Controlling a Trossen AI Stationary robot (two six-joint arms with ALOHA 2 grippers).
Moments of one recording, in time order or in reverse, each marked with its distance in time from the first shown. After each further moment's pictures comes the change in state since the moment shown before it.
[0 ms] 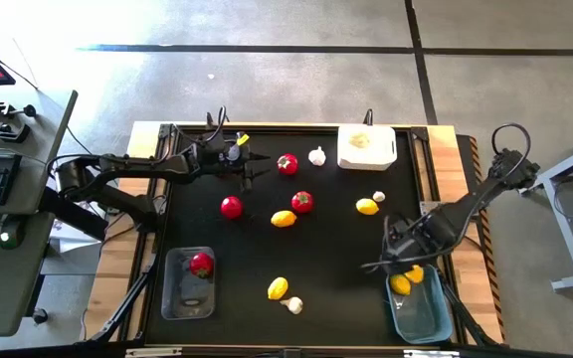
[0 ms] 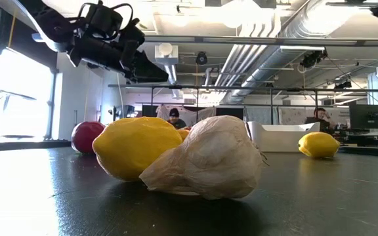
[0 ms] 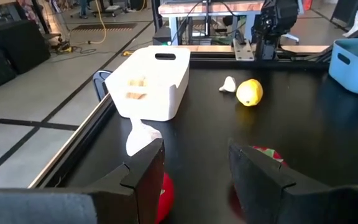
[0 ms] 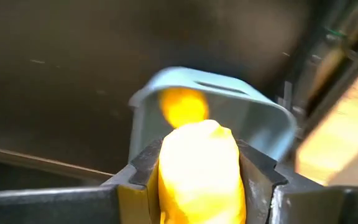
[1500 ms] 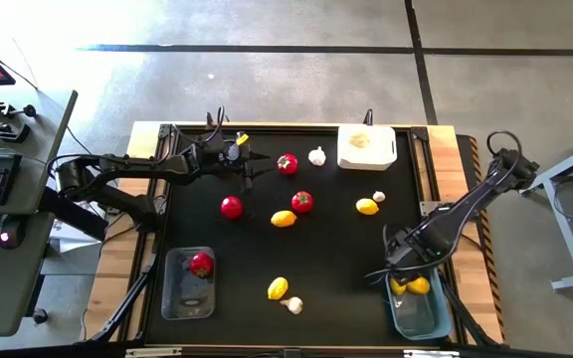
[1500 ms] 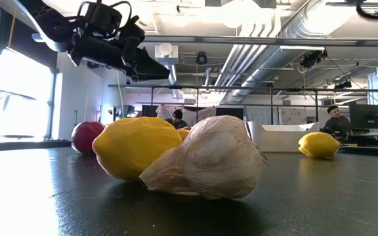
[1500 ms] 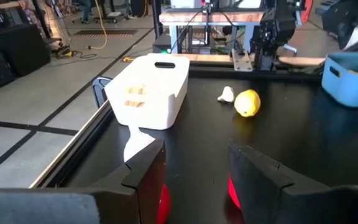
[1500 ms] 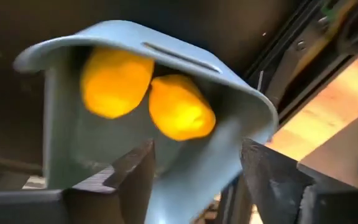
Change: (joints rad) left arm -0.007 0.000 0.001 0.034 -0.002 -0.037; right arm 0.048 0.000 -0.159 0.061 -0.125 -0.141
